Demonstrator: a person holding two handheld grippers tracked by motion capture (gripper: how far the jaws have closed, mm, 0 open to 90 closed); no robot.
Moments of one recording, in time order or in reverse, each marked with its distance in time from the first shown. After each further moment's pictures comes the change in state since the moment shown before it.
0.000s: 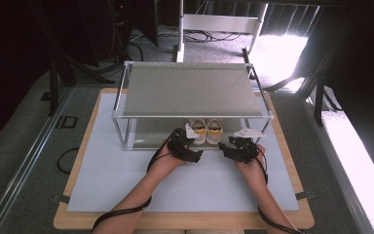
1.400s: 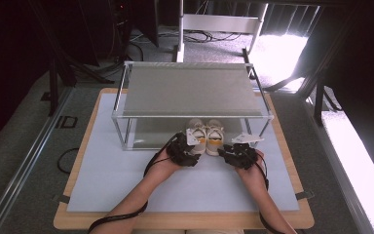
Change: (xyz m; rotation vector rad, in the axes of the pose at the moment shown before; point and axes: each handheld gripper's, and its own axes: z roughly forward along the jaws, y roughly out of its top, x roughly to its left) left arm -0.011 -0.004 -0.008 0.028 0.005 0.084; right arm 0.011 -0.008 -0.007 0.068 0.075 -0.050
